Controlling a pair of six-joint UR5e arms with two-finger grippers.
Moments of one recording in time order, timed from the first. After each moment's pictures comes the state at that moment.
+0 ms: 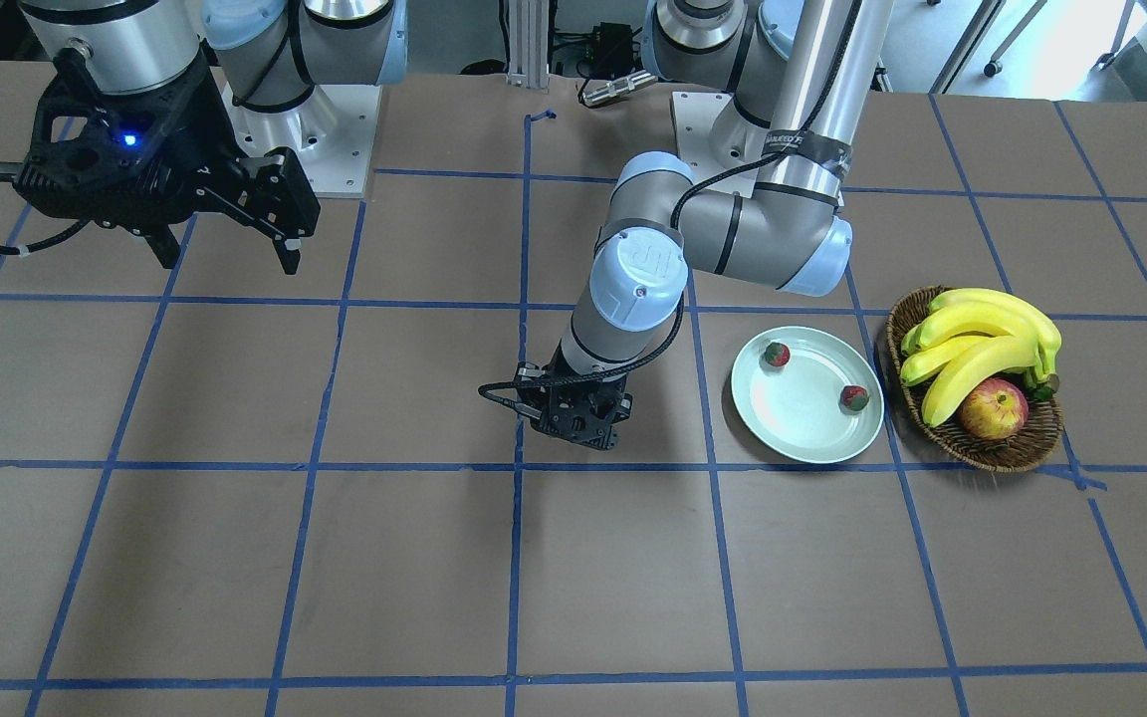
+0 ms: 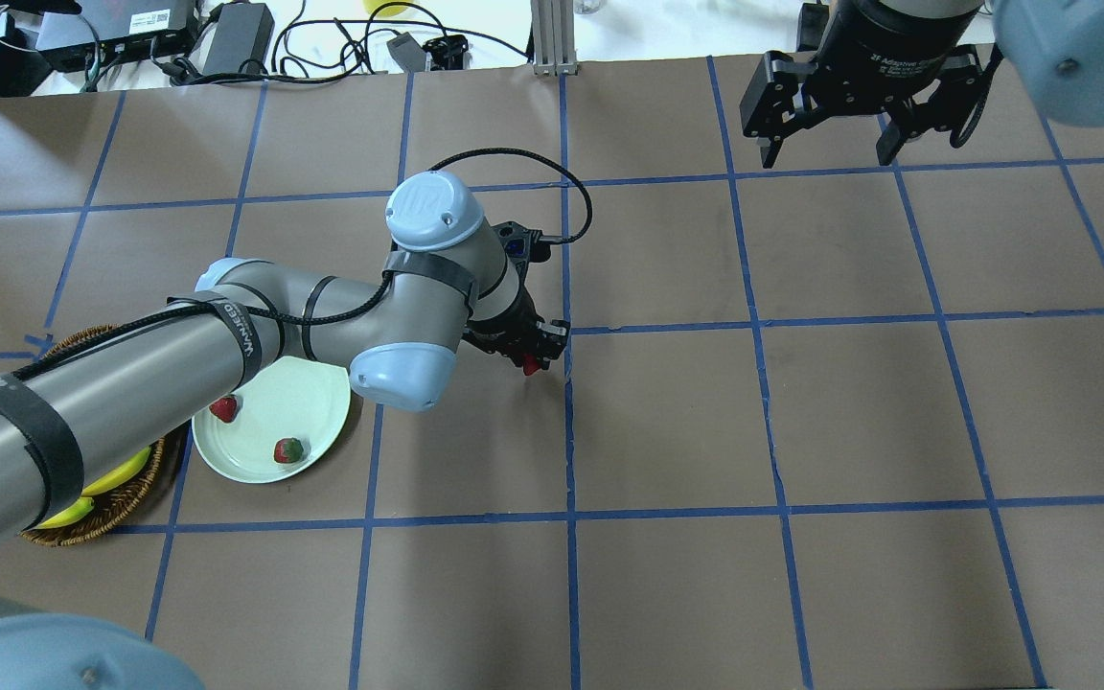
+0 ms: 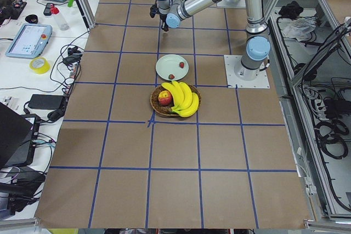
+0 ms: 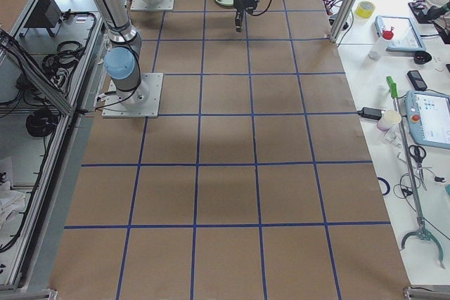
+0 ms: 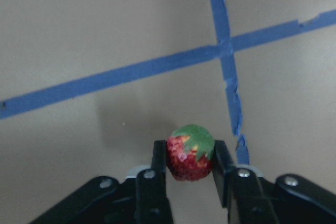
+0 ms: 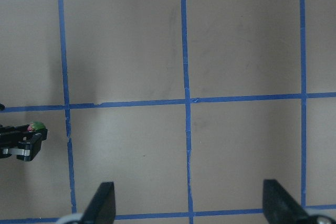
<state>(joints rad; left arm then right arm) -1.83 -1.98 -1.85 -0.85 1.39 -0.05 1.62 -1.53 1.47 -1.60 -1.58 0.08</state>
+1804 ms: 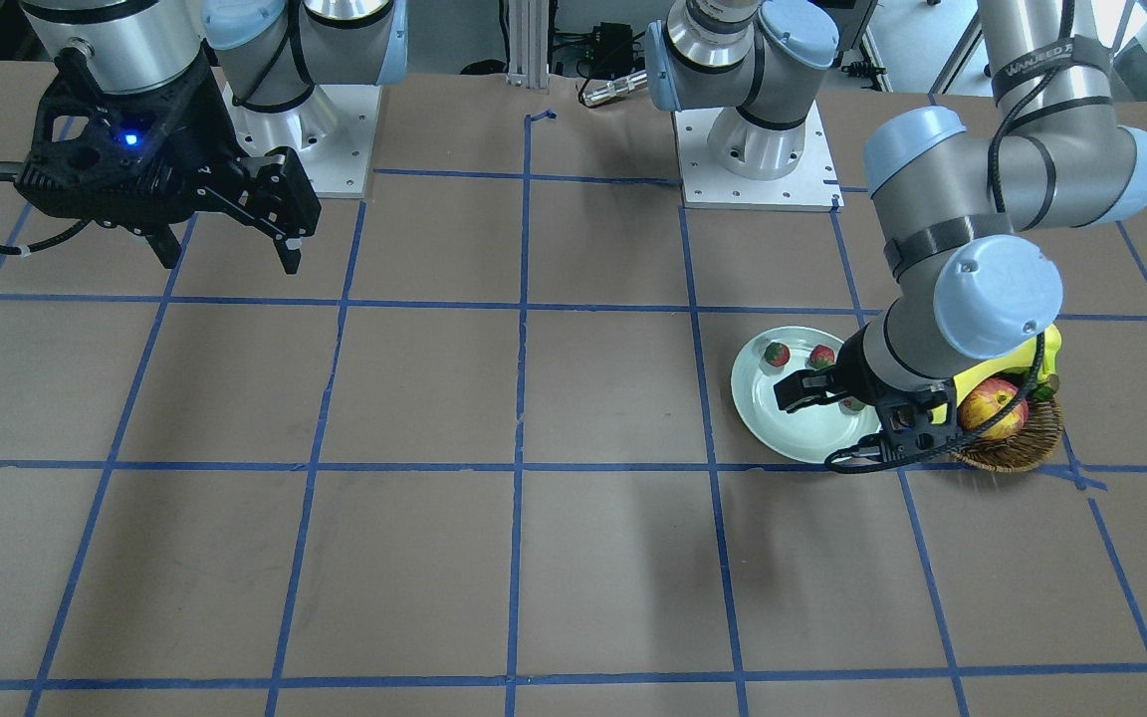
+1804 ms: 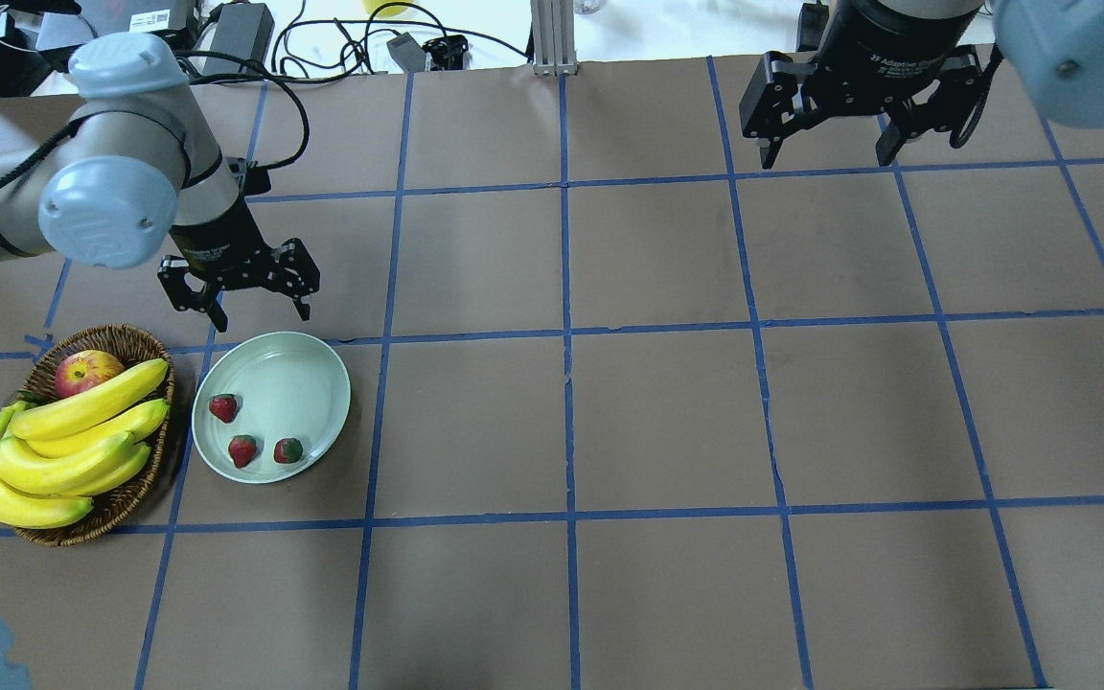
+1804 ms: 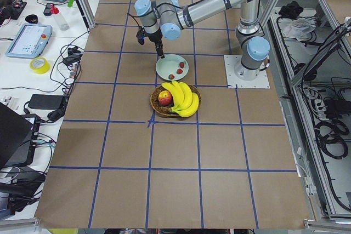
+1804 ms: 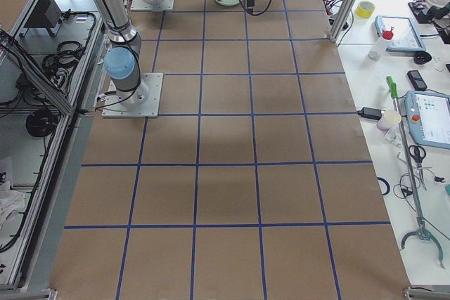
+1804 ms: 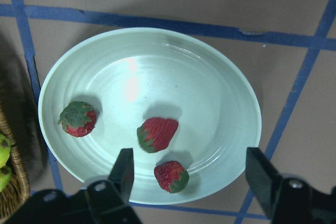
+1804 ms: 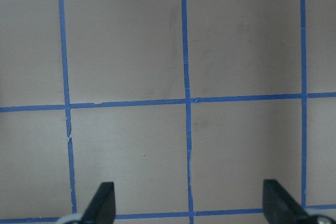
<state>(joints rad) -1.42 -1.84 -1.68 -1.38 1.63 -0.02 1.62 -1.53 1.47 -1.60 -1.58 0.08</state>
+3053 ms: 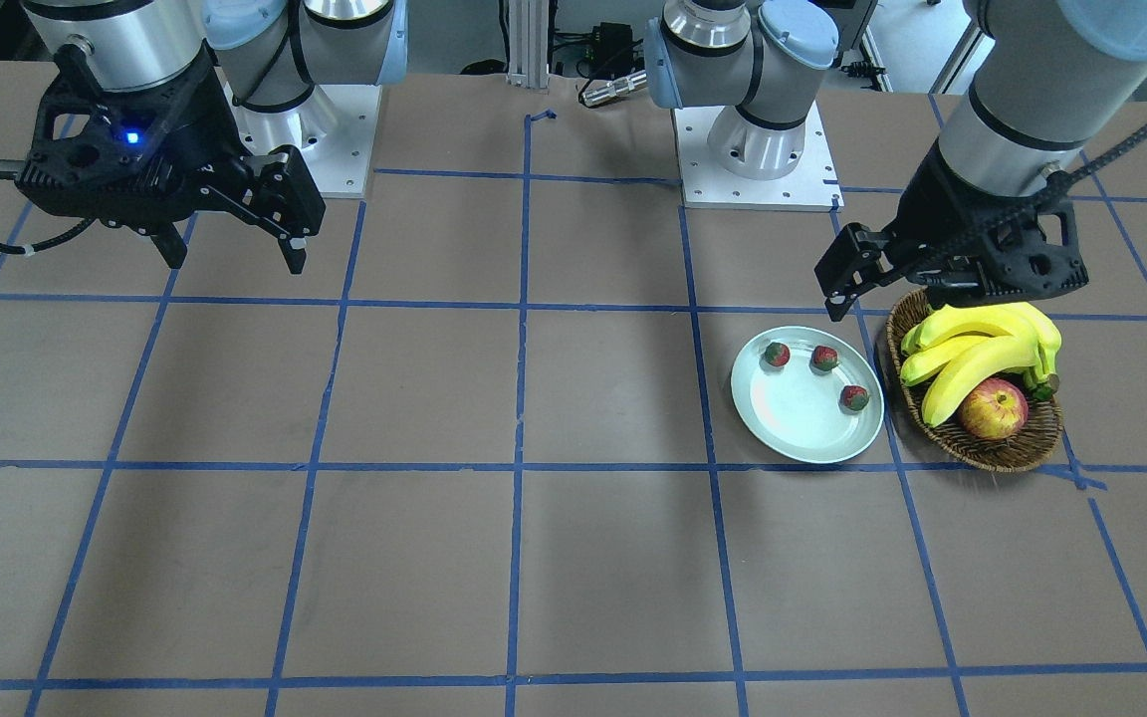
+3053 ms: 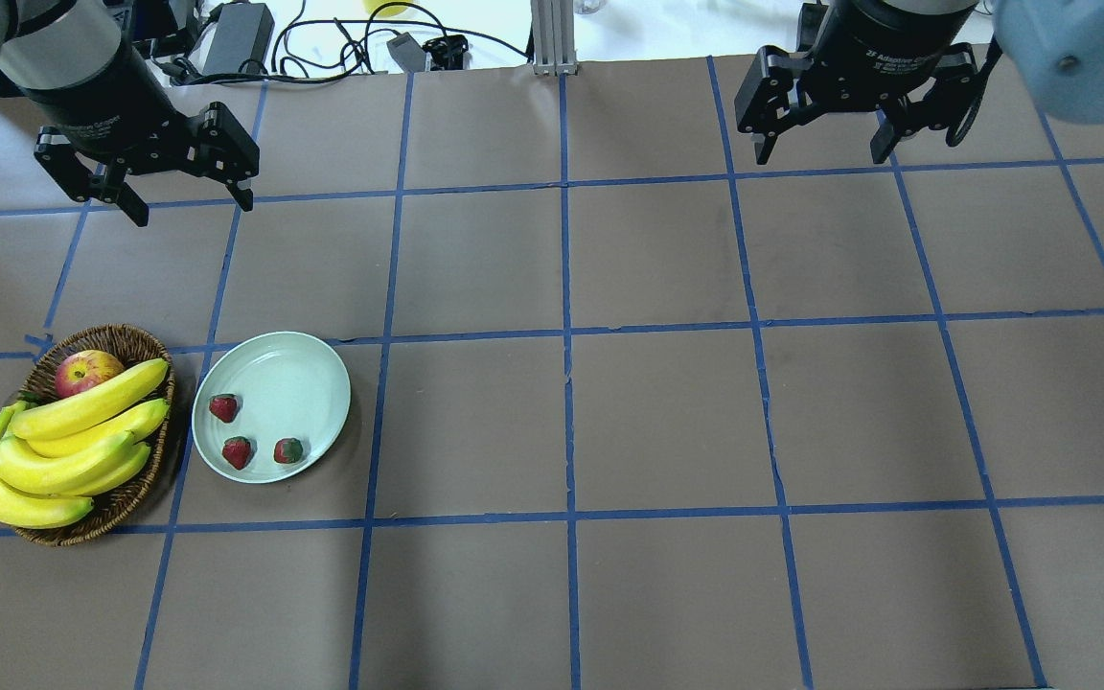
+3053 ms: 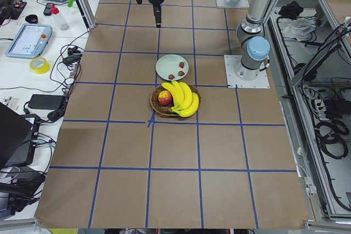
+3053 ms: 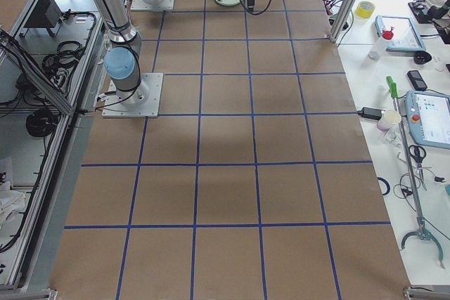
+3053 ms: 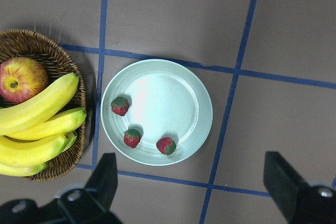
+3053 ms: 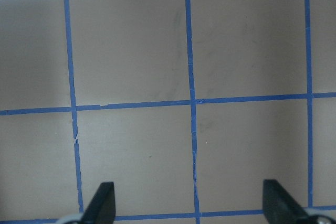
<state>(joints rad) -1.46 -1.63 -1.52 -1.56 1.59 -0.02 1.62 -1.53 1.46 -1.60 -1.56 0.09</state>
